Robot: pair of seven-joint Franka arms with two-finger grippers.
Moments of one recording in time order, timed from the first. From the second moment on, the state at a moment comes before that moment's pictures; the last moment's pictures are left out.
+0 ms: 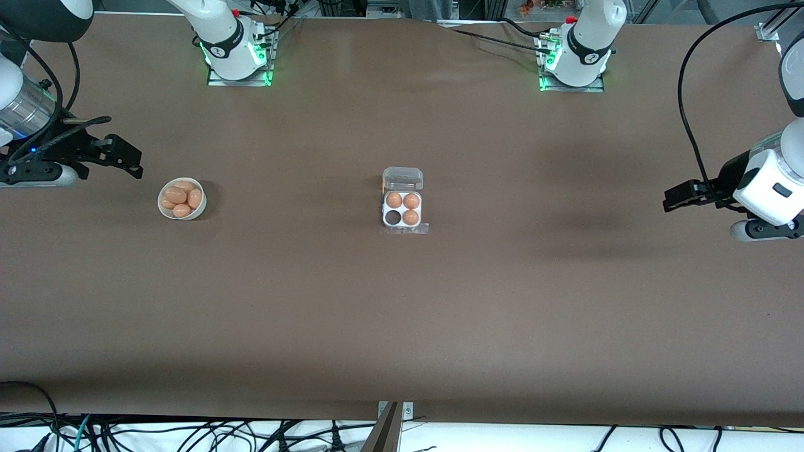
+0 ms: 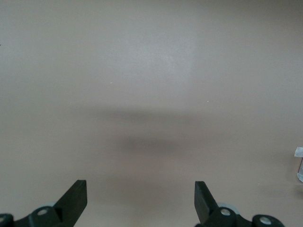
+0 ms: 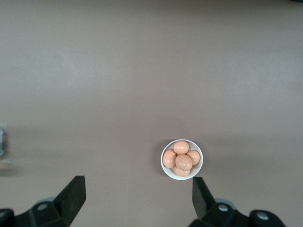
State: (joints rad) left arm -0.02 0.22 0.02 -1.47 -0.01 1.60 -0.12; right arm 0.07 0.02 0.00 -1.68 -0.02 1.74 0.04
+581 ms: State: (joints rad) left arm -0.02 0.25 0.02 -1.47 -0.01 1.60 -0.11; right arm 0.07 0.02 0.00 -1.68 -0.02 1.74 0.04
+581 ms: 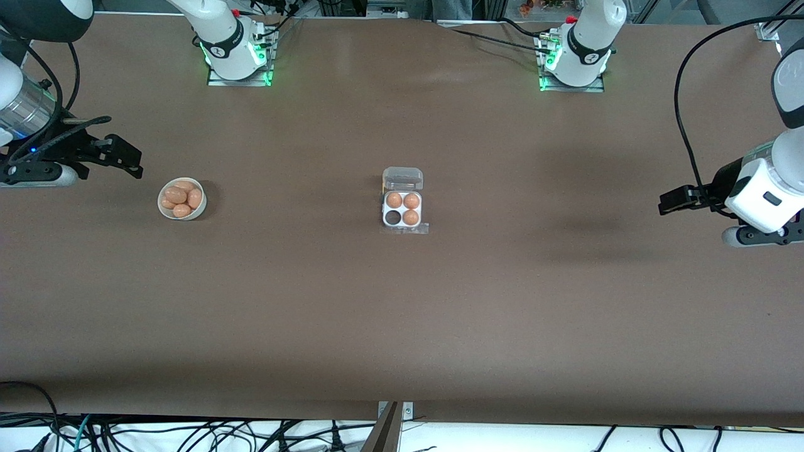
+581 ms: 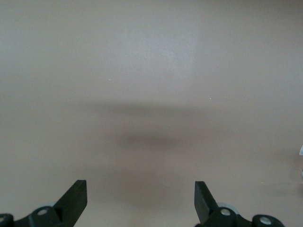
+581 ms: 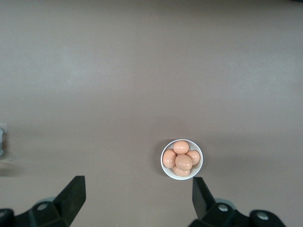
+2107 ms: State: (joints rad) left arm -0.01 0.28 0.02 -1.47 0.00 1.61 -0.11; right arm 0.03 0.18 -0.13 -2.30 -0.12 2.38 0.04
